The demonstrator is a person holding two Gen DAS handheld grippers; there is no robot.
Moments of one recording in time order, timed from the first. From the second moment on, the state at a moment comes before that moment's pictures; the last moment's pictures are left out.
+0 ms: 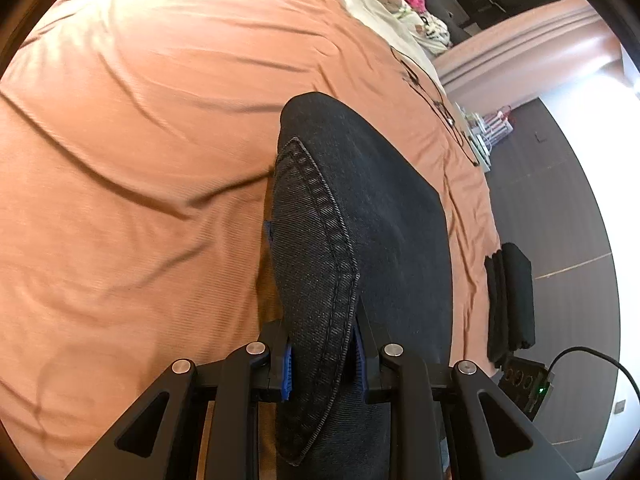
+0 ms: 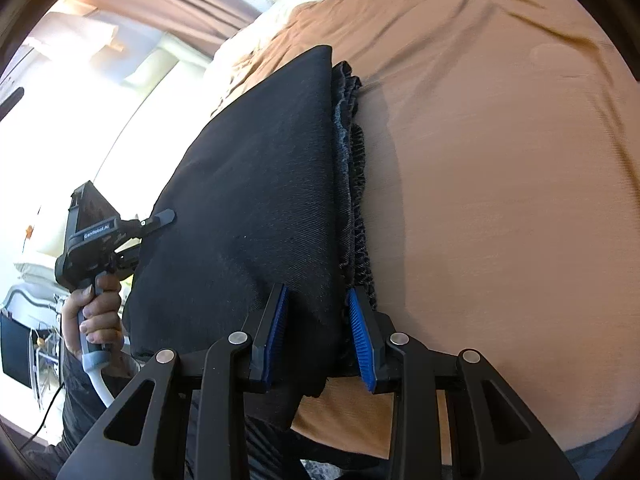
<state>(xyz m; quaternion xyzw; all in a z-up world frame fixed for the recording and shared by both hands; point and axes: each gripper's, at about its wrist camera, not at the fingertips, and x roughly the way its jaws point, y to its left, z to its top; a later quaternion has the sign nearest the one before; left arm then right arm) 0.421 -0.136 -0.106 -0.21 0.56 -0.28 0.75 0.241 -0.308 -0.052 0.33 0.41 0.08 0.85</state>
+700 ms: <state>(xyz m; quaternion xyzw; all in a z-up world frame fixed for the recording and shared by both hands) 0.442 -0.088 -0.142 -0.22 0.59 -0.26 0.73 0.325 -0.314 -0.058 0.30 0.43 0.12 0.85</state>
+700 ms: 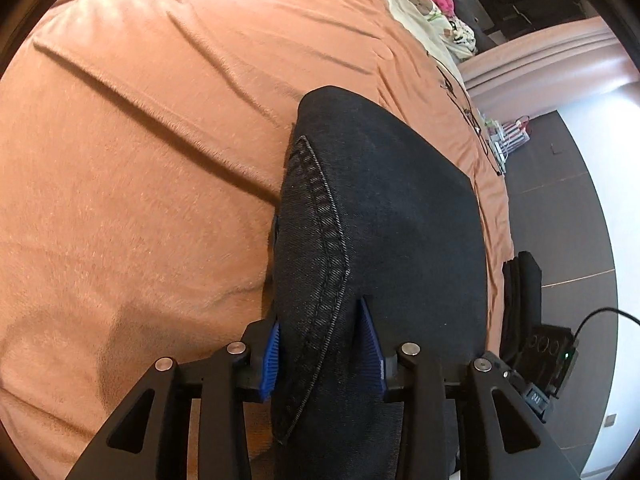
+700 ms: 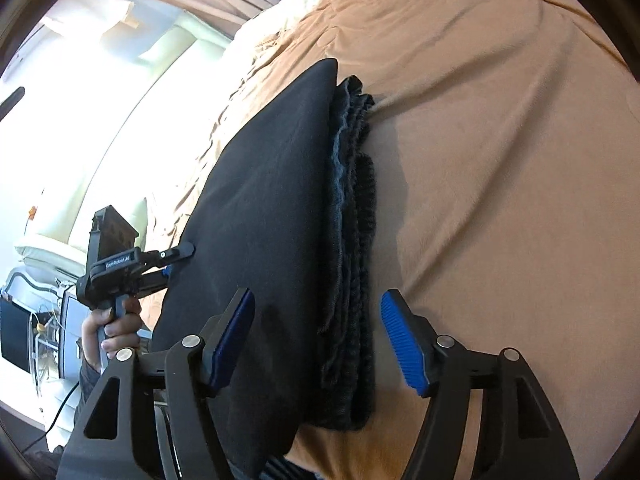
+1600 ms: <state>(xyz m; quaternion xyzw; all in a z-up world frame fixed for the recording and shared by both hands) 0.442 -0.079 -0.166 -0.27 0.59 -0.25 0.71 0.413 -0.289 -0.081 0.29 0.48 0.20 0.80</state>
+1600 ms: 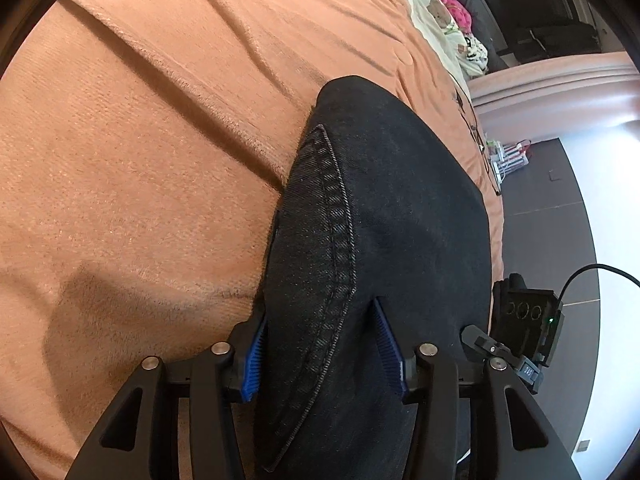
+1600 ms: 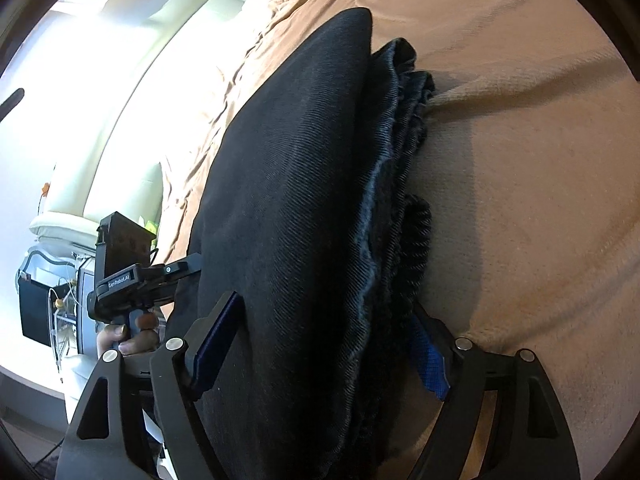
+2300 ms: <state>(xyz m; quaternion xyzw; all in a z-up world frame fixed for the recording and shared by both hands) 0.423 -0.037 -0.089 -0.24 0.54 -0.27 0.76 0.394 -0.242 -0.028 0.26 0.42 0.26 0.83</state>
